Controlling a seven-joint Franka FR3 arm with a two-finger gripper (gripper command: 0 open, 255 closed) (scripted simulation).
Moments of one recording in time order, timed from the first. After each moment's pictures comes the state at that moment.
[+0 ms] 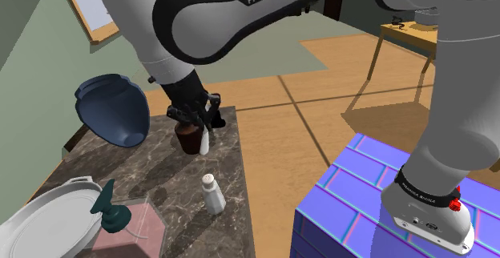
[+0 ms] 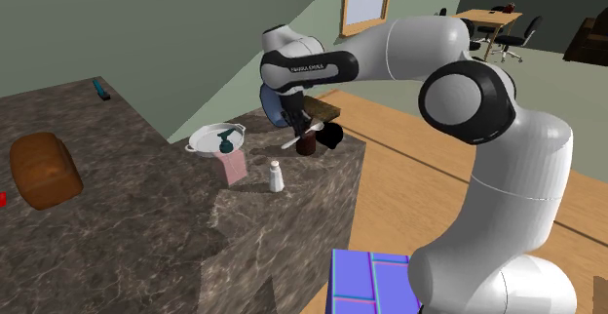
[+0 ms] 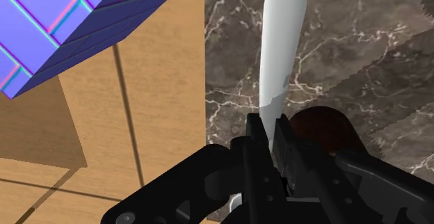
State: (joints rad) arm 0.00 0.33 0.88 -1.62 -0.40 1.67 1.60
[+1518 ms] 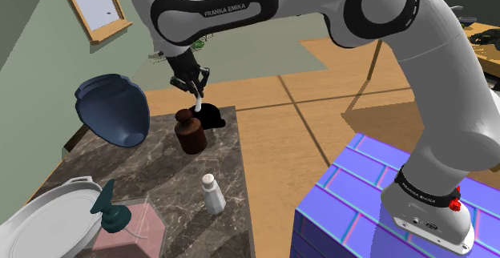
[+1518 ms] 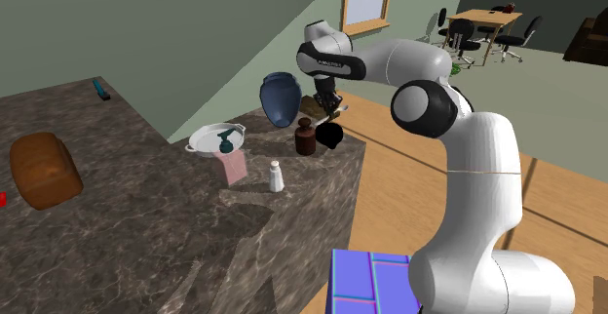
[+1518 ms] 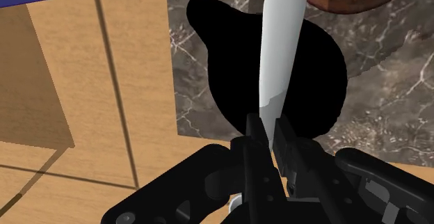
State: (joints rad) arm 0.05 0.69 0.71 -1.10 -0.61 1.54 1.33
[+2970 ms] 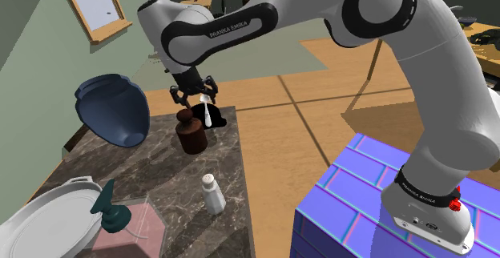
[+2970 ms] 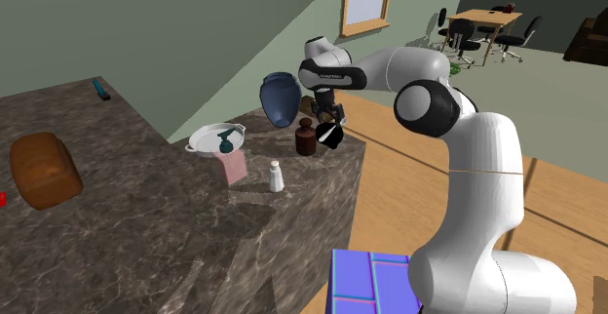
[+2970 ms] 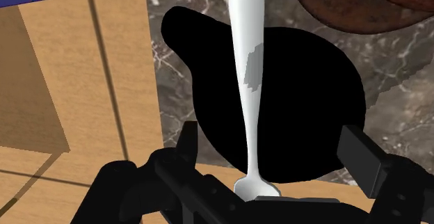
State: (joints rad) arm 0.01 0.70 0.71 -1.23 -0.62 1.66 1.37
